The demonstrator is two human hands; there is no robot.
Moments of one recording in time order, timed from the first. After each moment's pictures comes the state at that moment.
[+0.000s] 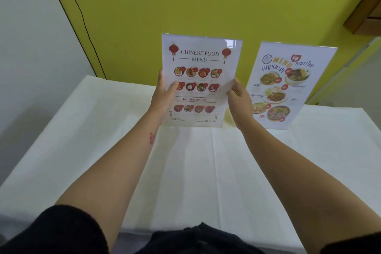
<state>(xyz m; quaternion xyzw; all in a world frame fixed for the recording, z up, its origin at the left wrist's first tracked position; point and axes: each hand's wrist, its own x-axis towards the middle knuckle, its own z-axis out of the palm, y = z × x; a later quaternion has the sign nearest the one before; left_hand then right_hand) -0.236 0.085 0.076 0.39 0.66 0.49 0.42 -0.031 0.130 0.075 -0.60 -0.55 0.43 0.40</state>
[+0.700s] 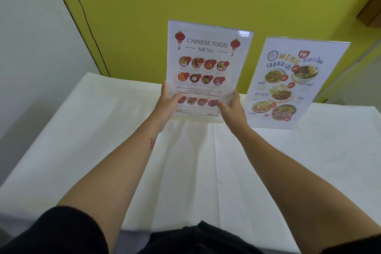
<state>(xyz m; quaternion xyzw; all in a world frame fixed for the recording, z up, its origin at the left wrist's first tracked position) -0.231 0.086 0.047 0.39 0.64 0.47 0.47 -0.032 0.132 0.033 -0.59 -0.59 0.43 0.33</state>
